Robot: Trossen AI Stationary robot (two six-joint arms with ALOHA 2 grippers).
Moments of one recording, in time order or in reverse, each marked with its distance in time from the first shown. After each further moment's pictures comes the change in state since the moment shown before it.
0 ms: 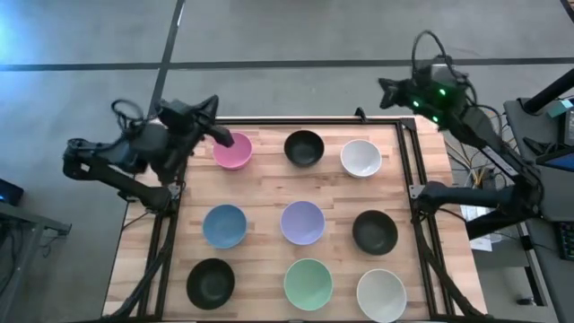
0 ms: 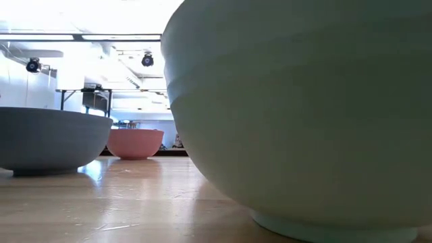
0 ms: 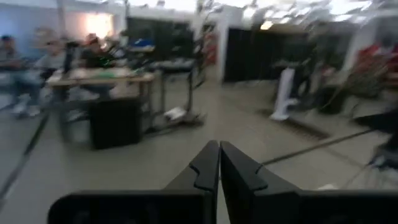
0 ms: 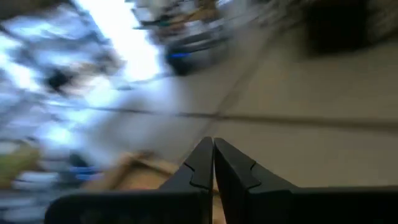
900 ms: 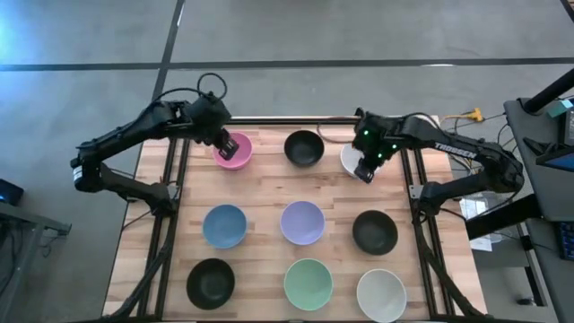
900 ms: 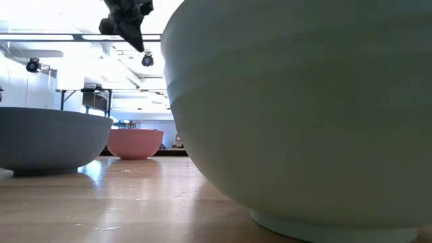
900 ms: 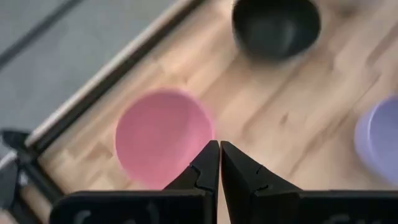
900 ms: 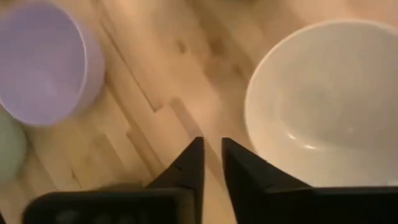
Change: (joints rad) left arm 0.587 0.109 -0.035 -0.861 1.098 -0.177; right arm 0.244 0.307 -0.150 -0.573 -0.387 -0.220
